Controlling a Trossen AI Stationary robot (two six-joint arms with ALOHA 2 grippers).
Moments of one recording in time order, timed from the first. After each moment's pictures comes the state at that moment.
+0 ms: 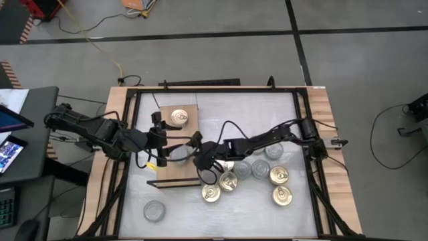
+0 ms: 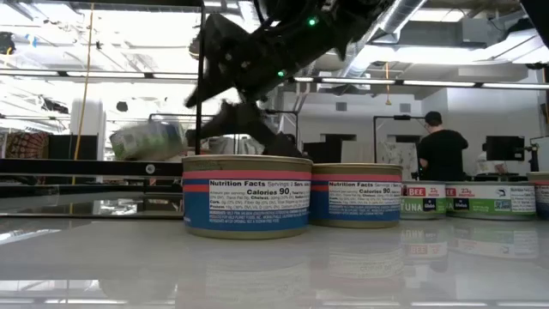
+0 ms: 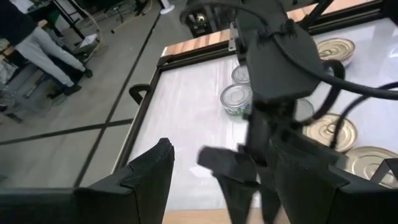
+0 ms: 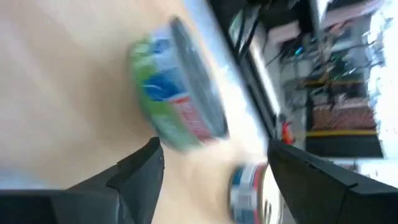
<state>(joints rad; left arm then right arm) -0.37 1.05 1.18 -0.59 -0.65 0.06 0.12 2.07 1.42 0.13 0.39 -1.00</state>
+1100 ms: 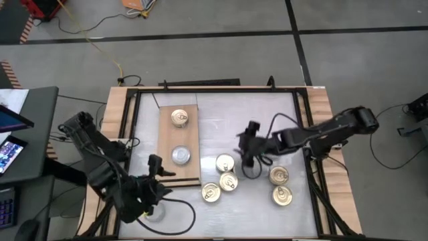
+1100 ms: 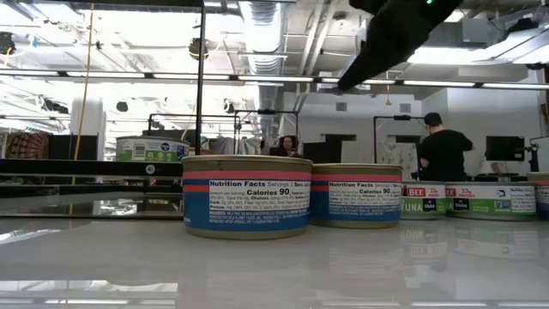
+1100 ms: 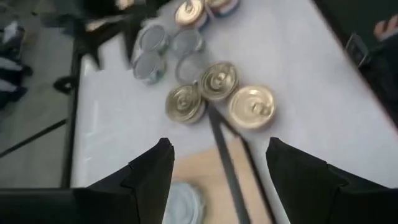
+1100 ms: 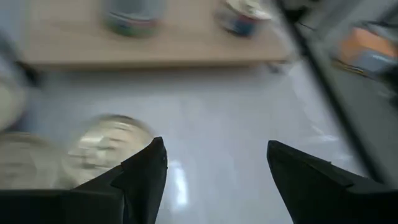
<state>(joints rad) -0.84 1.47 1.62 -1.16 -0.75 -0.29 0.21 1.36 0.94 -0.33 0.48 0.08</state>
